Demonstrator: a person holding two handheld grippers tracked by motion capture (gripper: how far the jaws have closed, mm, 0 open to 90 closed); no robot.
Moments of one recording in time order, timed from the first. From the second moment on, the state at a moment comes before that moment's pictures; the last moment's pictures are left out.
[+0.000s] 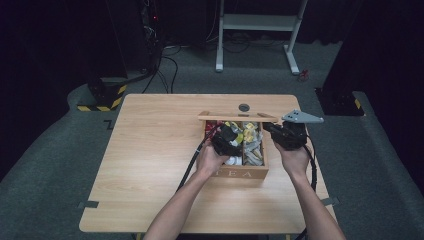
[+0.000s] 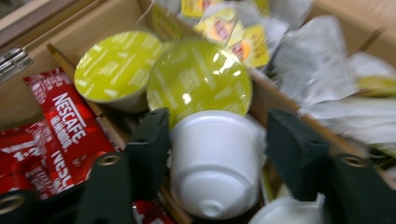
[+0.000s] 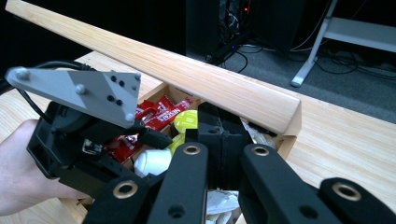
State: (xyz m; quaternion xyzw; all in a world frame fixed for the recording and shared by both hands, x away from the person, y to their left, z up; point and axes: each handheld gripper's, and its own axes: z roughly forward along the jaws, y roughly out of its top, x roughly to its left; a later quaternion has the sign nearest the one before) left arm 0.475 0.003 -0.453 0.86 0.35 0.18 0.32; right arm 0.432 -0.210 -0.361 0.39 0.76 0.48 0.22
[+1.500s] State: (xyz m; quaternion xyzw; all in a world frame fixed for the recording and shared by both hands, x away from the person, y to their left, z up) left arm 0.475 -0.007 -0.458 0.87 0.35 0.20 0.28; right arm 0.436 -0.208 -0.361 0.39 0.75 0.48 0.22
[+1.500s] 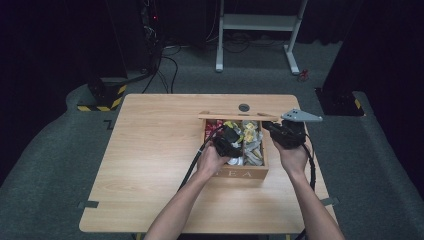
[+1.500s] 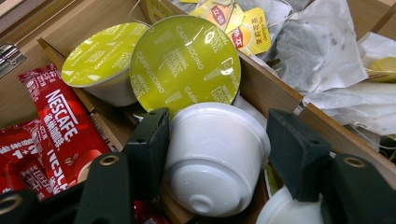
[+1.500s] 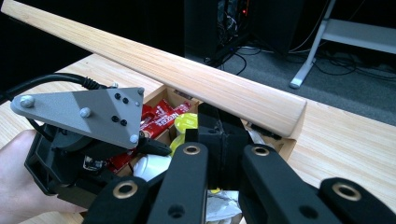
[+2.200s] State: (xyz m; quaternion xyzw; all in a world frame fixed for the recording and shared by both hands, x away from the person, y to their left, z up) left arm 0.468 0.006 -0.445 0.86 0.33 0.18 0.34; right arm 0.436 -0.208 -0.360 0.39 0.75 0.48 0.22
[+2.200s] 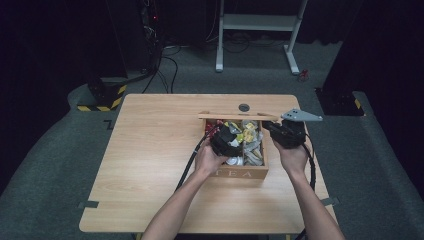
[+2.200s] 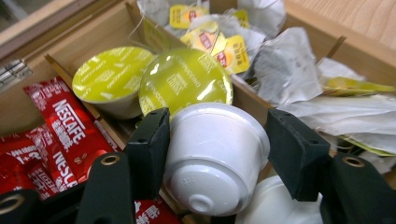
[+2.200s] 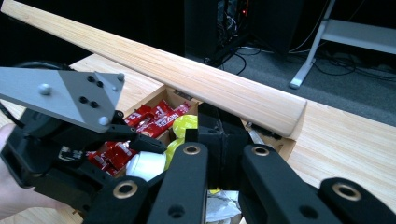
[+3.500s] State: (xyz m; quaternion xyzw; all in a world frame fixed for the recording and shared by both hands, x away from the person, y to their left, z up) left arm 0.440 0.039 -0.415 0.84 0.31 0.18 0.40; right arm 0.441 -0.207 -0.357 0.39 0.75 0.49 0.22
